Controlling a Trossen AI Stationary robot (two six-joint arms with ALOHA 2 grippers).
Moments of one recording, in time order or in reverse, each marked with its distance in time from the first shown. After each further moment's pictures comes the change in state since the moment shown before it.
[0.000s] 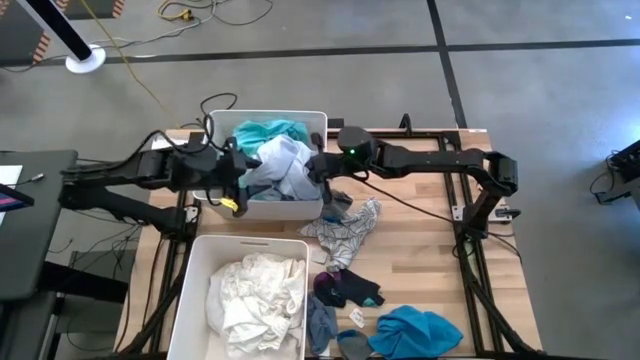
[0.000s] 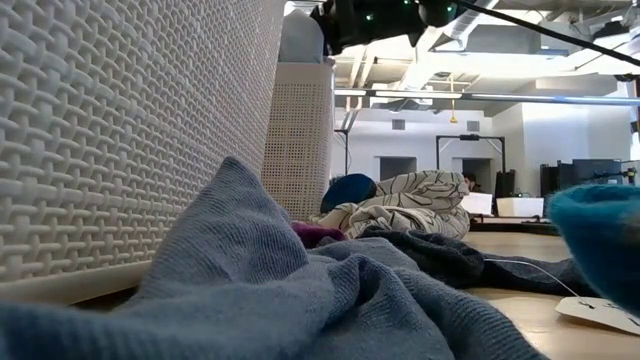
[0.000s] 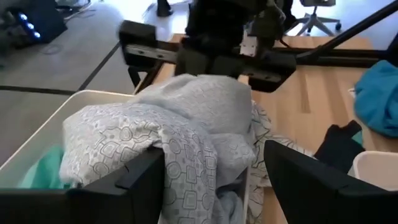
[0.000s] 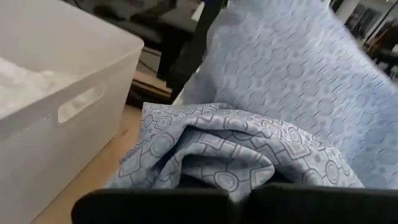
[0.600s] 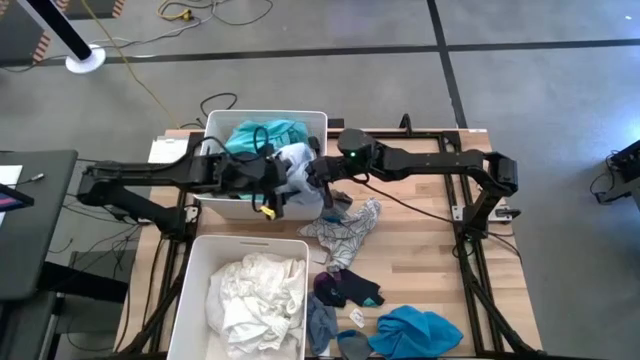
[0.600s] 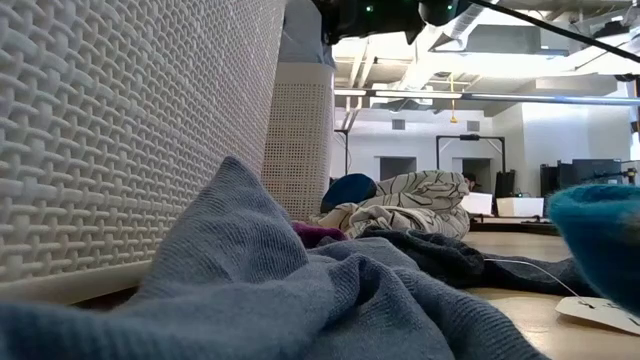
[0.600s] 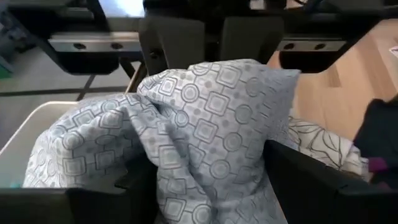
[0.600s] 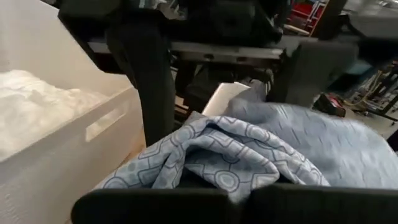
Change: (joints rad) left arm 0.019 0.257 0.000 0.159 -0.002 0.130; right arm 0.004 0.000 -0.001 0.049 -0.058 0.019
